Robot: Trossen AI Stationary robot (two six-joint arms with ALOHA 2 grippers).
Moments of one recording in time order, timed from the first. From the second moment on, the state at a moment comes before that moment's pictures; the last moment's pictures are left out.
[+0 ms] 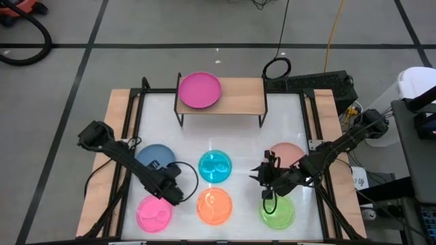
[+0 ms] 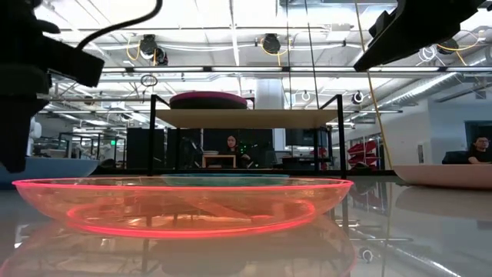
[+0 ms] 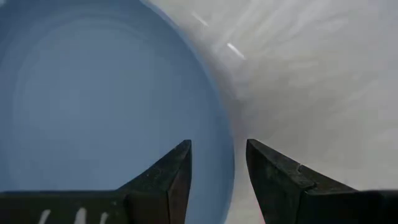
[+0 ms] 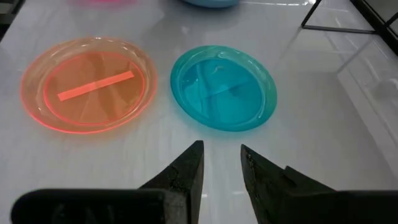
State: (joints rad) left arm -0.60 1.71 1.02 -1.04 -0.19 -1.34; right arm 0.57 1.31 0.77 -0.27 0.58 0.40
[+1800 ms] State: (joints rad) left arm 0.22 1.62 1.53 -0.98 -0.39 0.35; right arm 0.57 1.31 0.77 0.08 0.63 0.09
